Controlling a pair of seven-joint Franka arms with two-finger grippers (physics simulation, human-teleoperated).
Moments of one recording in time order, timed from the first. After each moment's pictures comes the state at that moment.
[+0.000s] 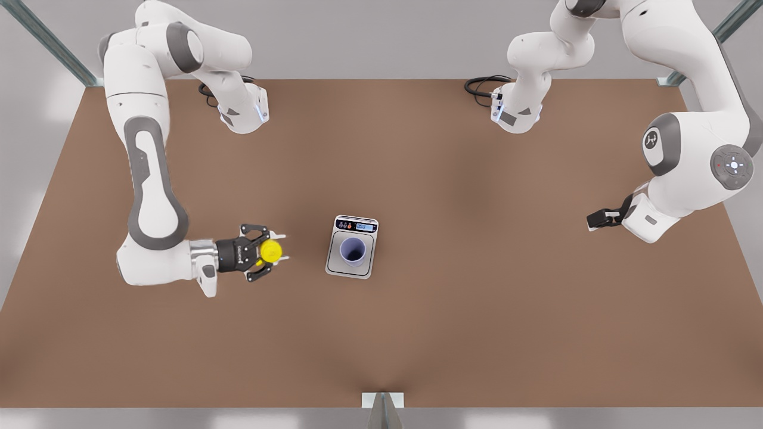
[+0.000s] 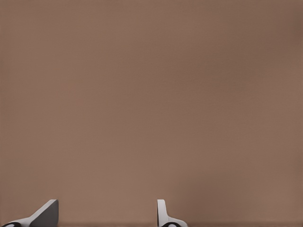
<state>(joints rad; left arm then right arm) 0.06 0.16 -0.02 -1.61 -0.01 1.69 -0.04 -0.05 0.58 0.16 -1.48 1.05 1.62 -1.56</state>
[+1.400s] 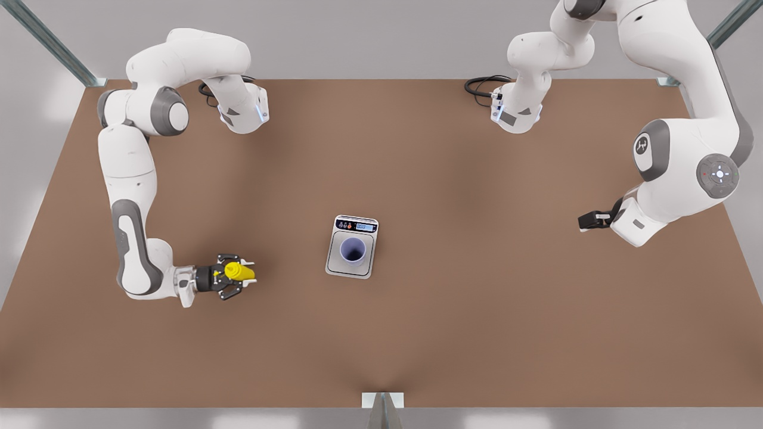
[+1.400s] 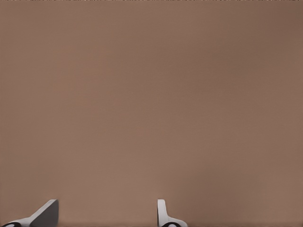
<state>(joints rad) 0.03 0.18 -0.02 -1.61 -0.01 1.68 -0.03 -0.27 1.03 0.12 -1.41 1.14 1.55 -2.34</state>
